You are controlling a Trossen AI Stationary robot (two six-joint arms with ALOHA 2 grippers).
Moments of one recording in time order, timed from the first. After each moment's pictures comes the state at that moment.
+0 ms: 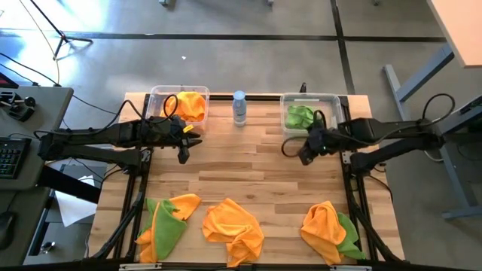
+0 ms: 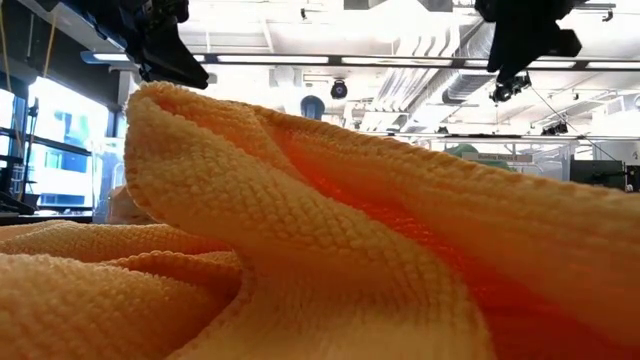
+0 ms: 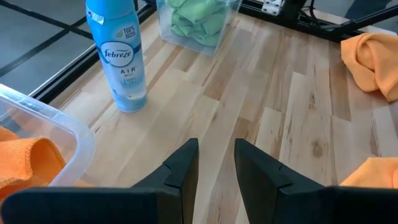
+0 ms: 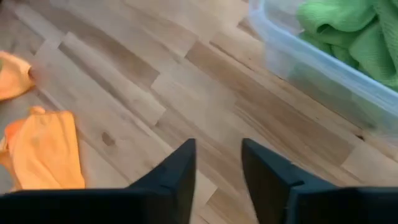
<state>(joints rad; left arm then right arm) 0.12 0.80 0.69 -0.44 -0.17 -0.22 0.11 1.09 1.14 -1.13 0.28 0.99</state>
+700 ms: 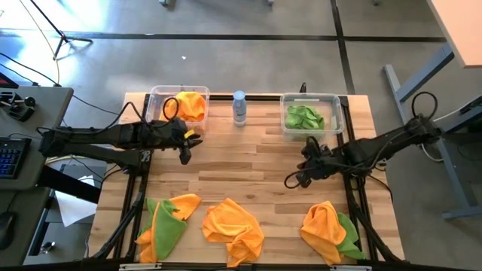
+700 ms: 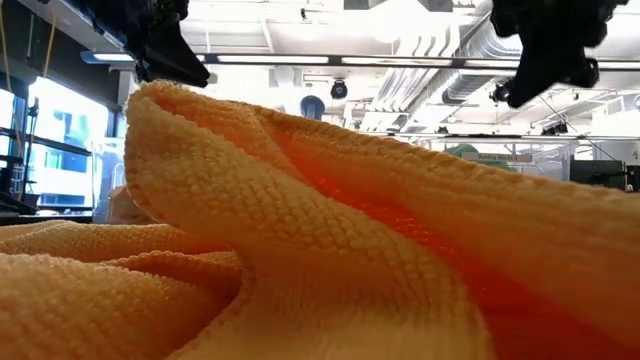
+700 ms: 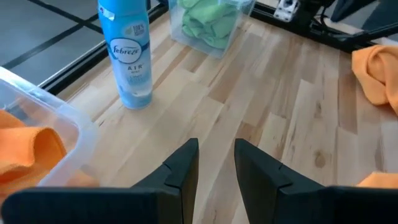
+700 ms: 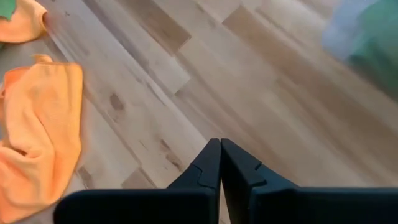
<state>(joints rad) 0.04 0.83 0.71 -0.45 -0.29 -0.32 0.36 1.09 0.89 -0.88 0.36 1.06</state>
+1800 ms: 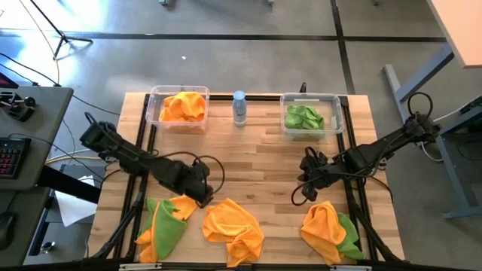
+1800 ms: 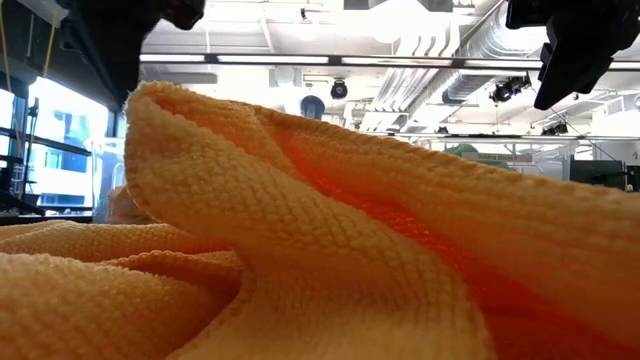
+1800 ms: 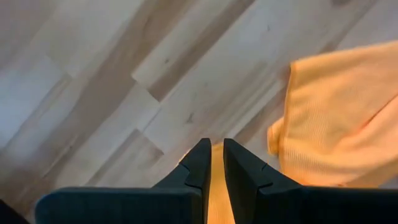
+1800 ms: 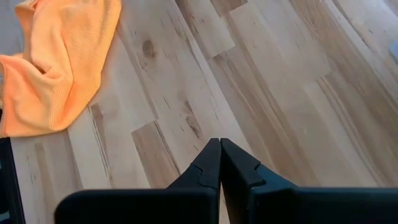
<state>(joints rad) -0.45 1.58 1.28 -1.16 -0.24 -1.18 0.45 1.09 0.84 -0.80 0.28 0.84</state>
